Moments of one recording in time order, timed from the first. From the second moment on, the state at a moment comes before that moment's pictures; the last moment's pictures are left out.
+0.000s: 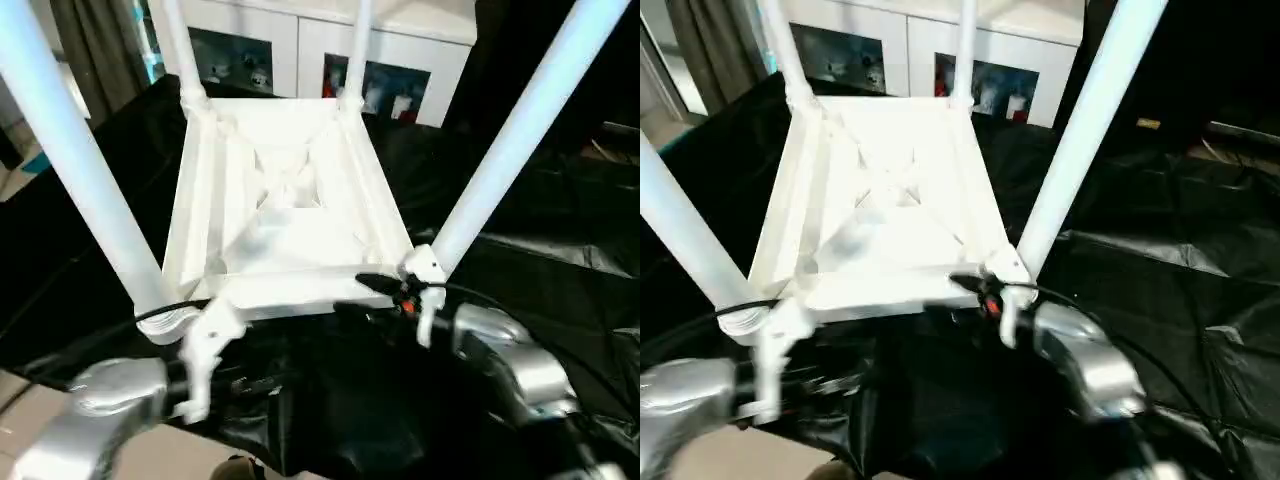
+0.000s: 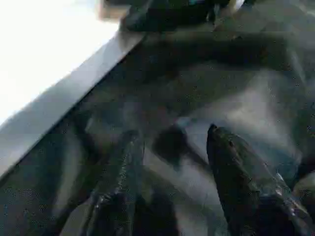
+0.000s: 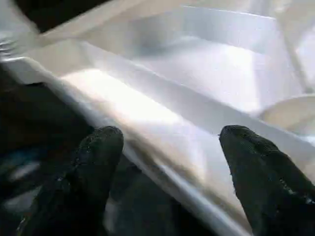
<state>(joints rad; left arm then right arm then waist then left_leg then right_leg) 0.14 0.50 0.03 -0.50 -0.23 0.74 -0.98 -0.32 -0.24 0.16 0.24 0.24 0.32 0.76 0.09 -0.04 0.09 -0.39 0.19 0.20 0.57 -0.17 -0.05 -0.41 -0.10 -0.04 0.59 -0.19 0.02</state>
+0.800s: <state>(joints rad) 0.19 0.79 0.55 -0.45 -0.40 0.78 -1.06 -0.35 -0.18 0.05 0.35 0.24 0.22 0.64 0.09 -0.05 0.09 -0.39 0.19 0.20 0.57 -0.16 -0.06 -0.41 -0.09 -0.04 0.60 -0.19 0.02</state>
